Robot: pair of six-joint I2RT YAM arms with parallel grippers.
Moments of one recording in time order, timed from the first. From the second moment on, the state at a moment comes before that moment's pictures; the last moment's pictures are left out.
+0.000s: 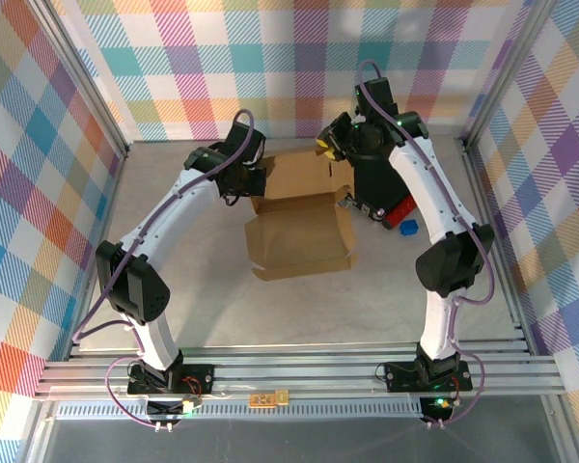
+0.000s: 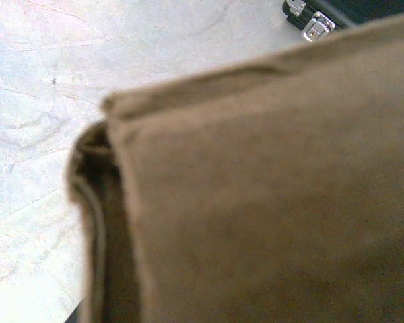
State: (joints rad) left arm -0.50 1.78 1.81 -1.01 -0.16 -0.32; right arm 0.38 1.97 2.20 -0.99 -0.38 1.11
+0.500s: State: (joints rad) left arm -0.50 1.83 1.94 -1.13 -0.21 -0.33; right arm 0.39 1.53 1.67 -0.87 -0.32 0.94
